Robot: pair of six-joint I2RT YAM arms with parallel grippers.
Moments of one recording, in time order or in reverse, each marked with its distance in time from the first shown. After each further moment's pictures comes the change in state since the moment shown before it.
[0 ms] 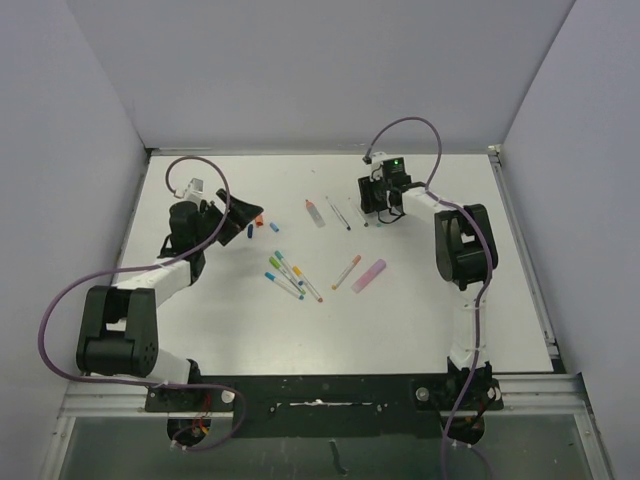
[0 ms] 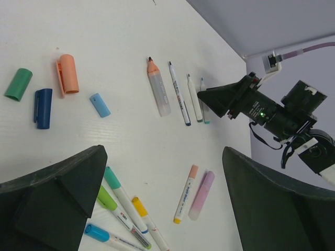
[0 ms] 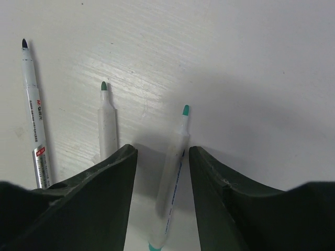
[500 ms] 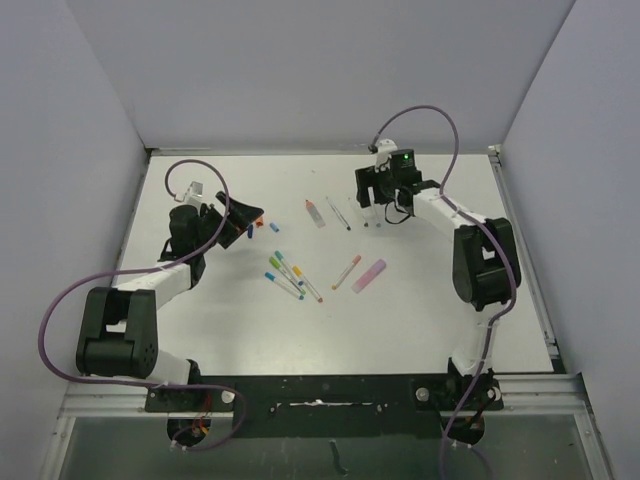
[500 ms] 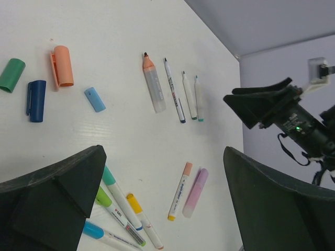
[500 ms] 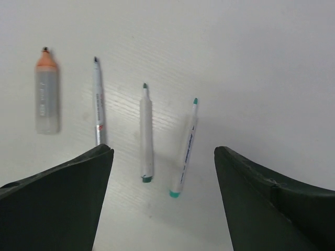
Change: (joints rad) left arm 0.000 -0.012 -0.038 0.039 0.012 -0.044; right arm 0.014 -0.204 -0.129 0.026 -0.004 0.024
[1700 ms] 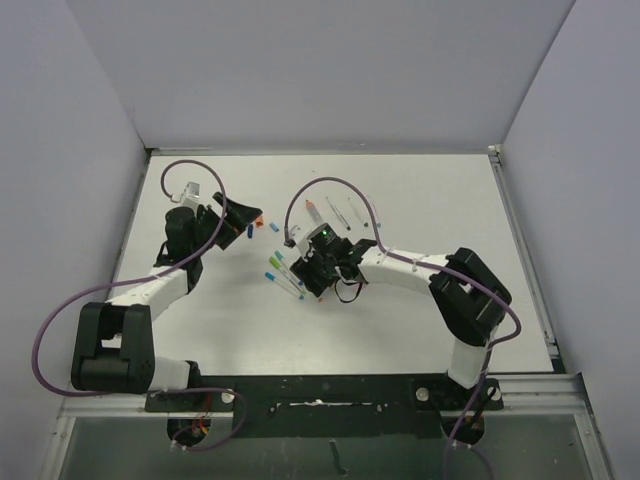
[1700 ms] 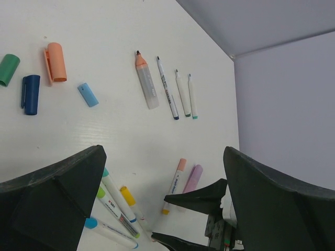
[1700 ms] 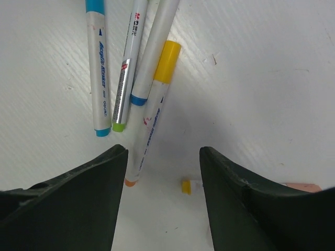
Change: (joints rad) left arm 0.000 -0.087 -0.019 -0.048 -0.001 -0.002; right arm 0.564 -0.219 -0.327 -0.137 0.080 -0.055
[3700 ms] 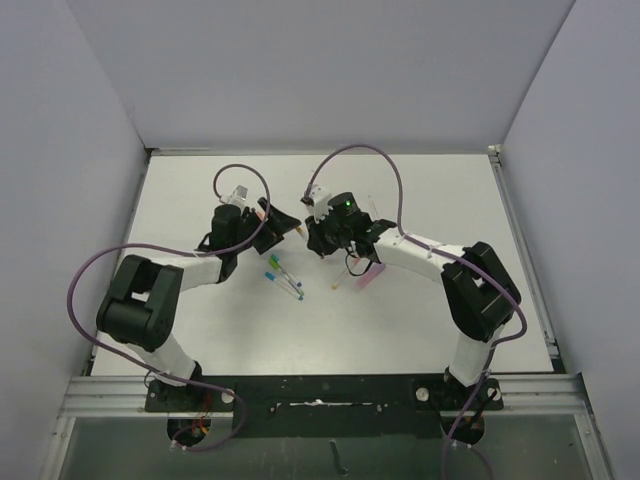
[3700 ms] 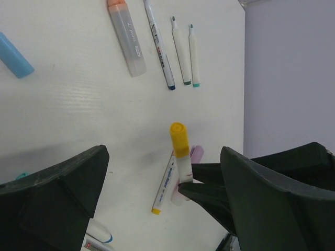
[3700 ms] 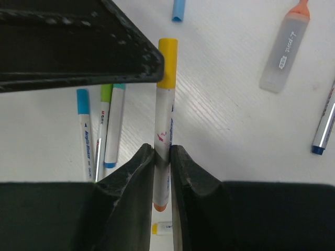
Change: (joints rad) left arm -0.229 0.269 0.097 0.081 -0.058 -0.058; right arm -0.158 0.002 0.060 0.183 -0.115 0.120
